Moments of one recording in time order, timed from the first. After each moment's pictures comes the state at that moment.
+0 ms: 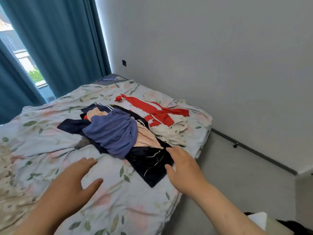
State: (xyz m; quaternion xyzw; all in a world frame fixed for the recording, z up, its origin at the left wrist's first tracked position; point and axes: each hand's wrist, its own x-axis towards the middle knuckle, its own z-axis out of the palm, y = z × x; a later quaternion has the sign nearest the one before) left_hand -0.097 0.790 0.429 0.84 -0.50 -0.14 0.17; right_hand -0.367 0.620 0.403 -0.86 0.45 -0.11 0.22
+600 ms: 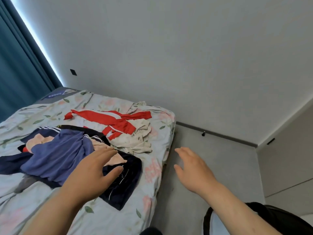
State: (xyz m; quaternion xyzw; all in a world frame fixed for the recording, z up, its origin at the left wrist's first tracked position) left_hand -0.248 0.569 0.430 0.67 -0.71 -0.14 0.17; right_hand -0.548 0.512 0.391 -0.77 0.59 -0.12 0.22
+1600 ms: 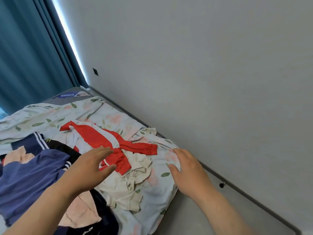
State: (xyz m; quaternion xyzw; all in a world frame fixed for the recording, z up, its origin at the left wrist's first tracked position) left_hand -0.246 0.194 0.394 0.77 -0.62 -0.14 0.11; right_hand -0.545 0.088 0.394 -0.81 0.50 -0.12 0.27
